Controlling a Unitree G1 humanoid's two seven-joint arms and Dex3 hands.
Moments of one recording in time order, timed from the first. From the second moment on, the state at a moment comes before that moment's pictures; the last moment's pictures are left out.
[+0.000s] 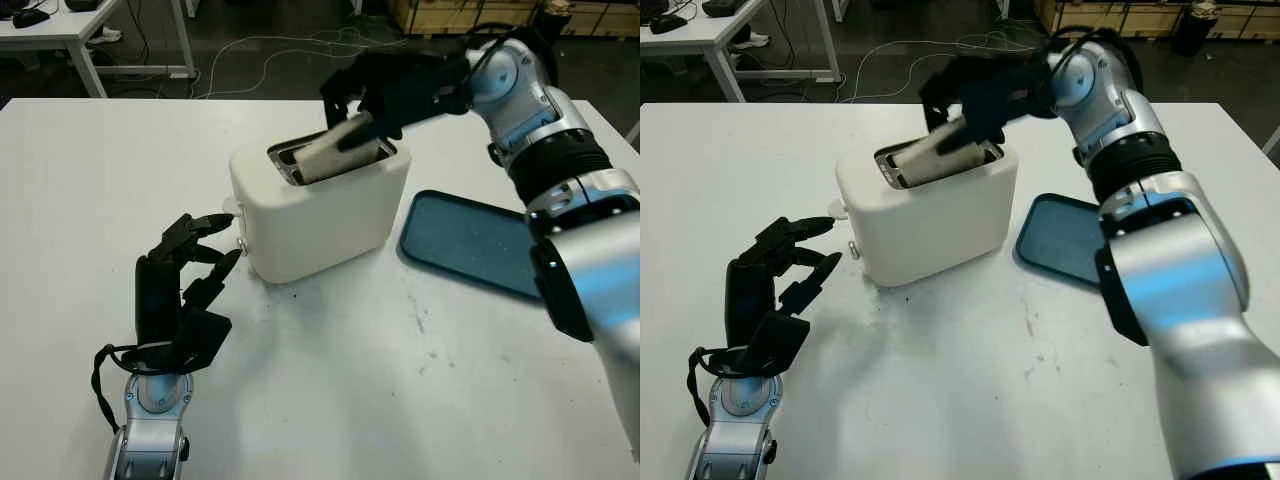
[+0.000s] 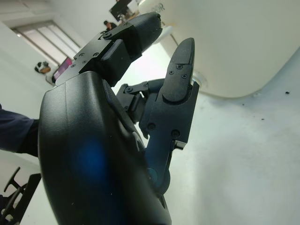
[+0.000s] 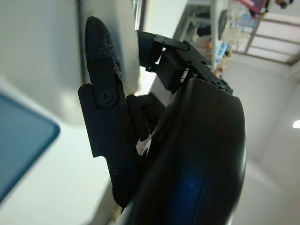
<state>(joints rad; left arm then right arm) 0.11 0.06 -0.01 -0.27 0.32 -0.12 0.21 -1.33 -0.45 0.39 1.11 -0.49 -0.54 0.68</state>
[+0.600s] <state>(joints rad) 0.11 0.06 -0.01 -0.27 0.32 -0.12 0.21 -1.30 -0.51 0.44 1.01 -0.61 -0.60 0.41</state>
